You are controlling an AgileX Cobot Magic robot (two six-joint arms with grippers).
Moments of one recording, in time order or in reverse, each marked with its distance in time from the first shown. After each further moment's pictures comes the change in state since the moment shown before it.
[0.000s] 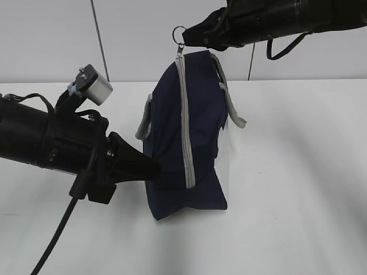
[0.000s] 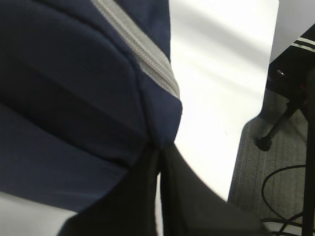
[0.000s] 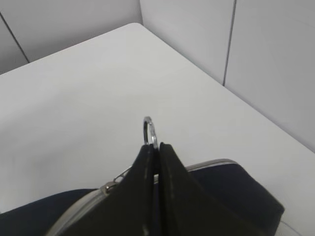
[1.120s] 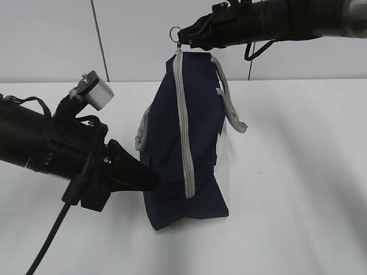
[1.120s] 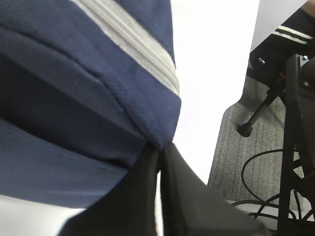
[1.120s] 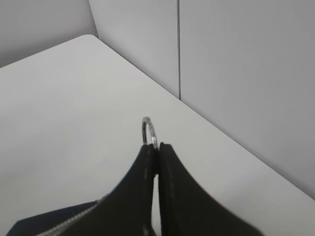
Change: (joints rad) left arm 0.000 0.000 -0.008 0.091 0.062 -0.091; right arm 0.000 0.253 -0.263 0.060 -0.112 -0.024
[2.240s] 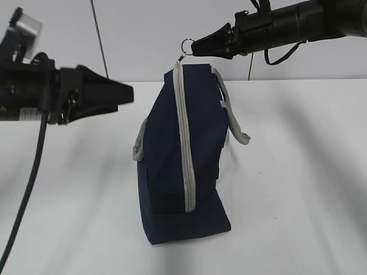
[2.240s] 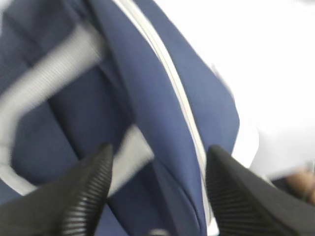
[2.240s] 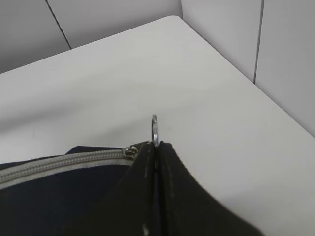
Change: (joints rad) left arm 0.187 -0.072 0.010 -0.361 0.005 -0.212; right arm -0.138 0.097 -0.121 -0.087 0.496 0.004
